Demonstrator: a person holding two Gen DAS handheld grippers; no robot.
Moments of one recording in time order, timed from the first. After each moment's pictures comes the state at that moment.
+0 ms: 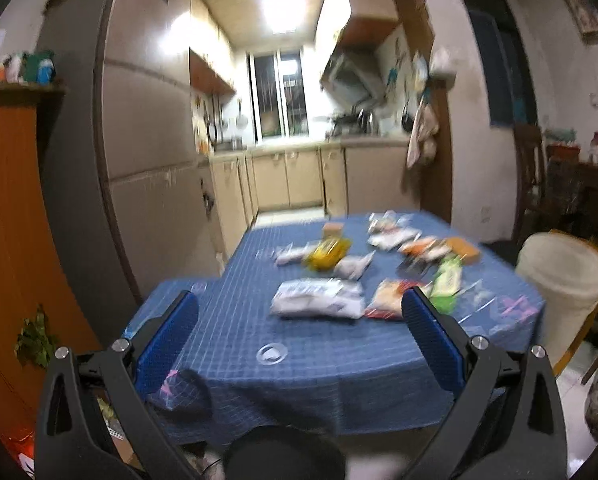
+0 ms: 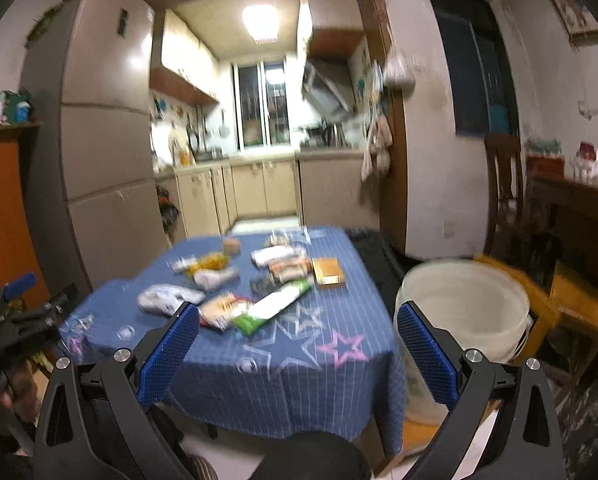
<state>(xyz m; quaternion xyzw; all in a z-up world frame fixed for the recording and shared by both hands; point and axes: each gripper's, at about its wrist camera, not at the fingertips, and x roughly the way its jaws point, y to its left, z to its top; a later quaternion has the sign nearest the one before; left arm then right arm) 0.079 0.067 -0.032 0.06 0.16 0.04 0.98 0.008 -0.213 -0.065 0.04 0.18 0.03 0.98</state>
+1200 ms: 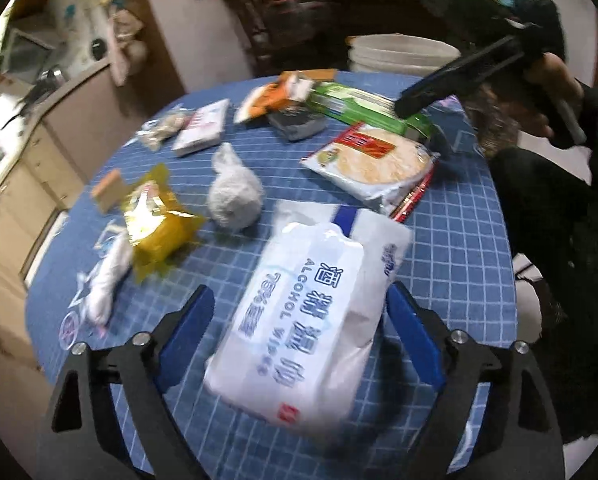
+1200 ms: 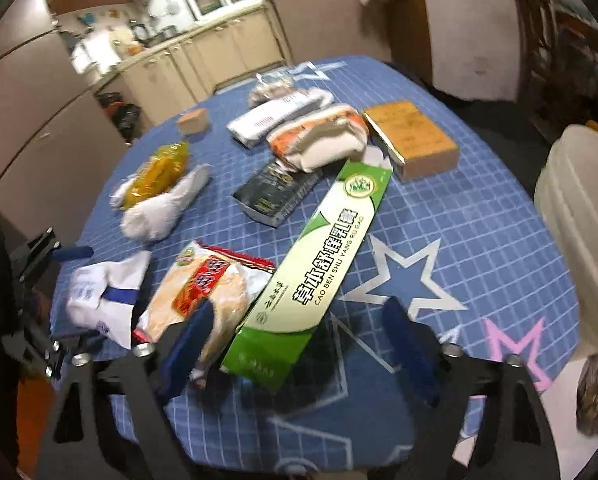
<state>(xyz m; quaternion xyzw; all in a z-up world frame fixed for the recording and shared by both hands) 0.348 0.105 -0.126 0.33 0.30 -0.49 0.75 0.295 -0.142 -0.170 0.14 0.45 0.02 0.88</state>
